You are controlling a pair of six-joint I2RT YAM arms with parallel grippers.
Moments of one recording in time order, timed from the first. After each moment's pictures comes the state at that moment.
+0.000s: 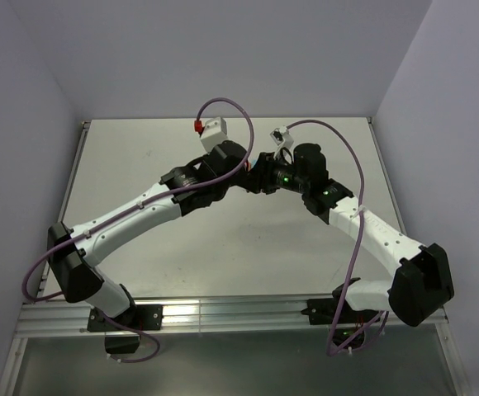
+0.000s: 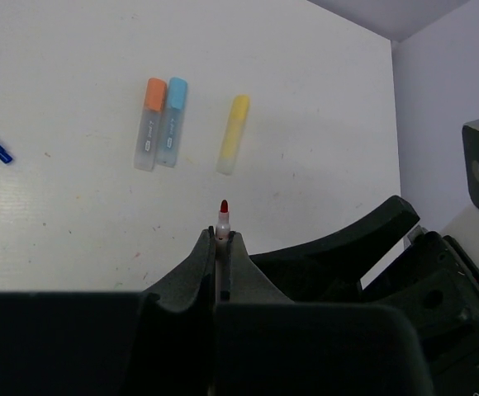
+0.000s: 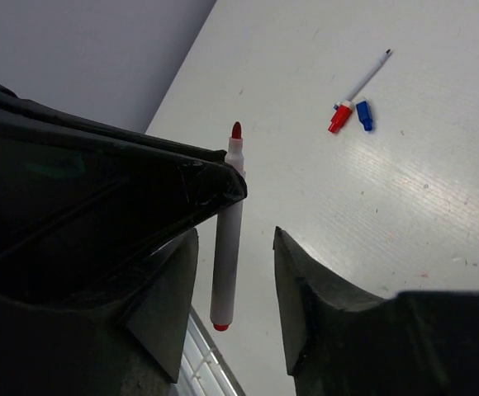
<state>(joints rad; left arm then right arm) -0.96 1.55 1.53 -0.52 -0.58 -0.94 0.51 1.26 0.94 0.01 -0.48 0.59</state>
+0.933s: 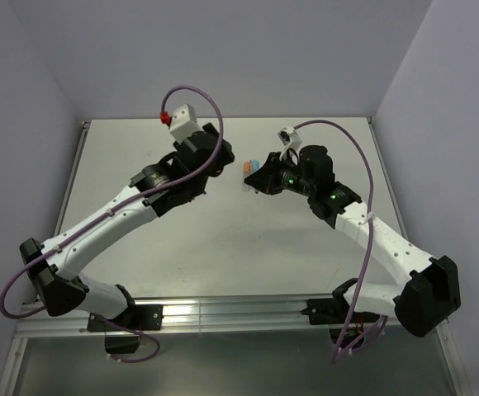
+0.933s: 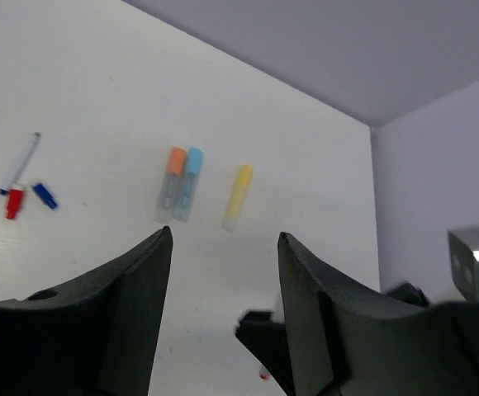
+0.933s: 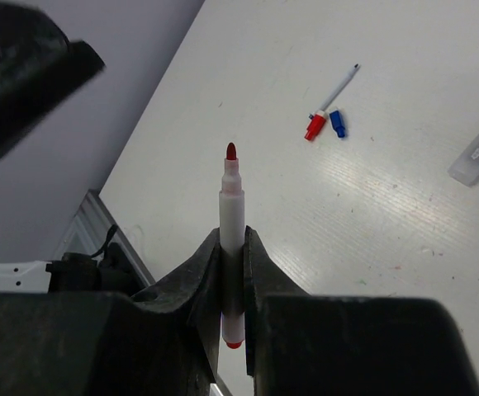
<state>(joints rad) -0.93 1.44 1.53 -0.51 -0.68 -0.93 0.51 1.19 0.94 -0.05 -0.40 0.55</state>
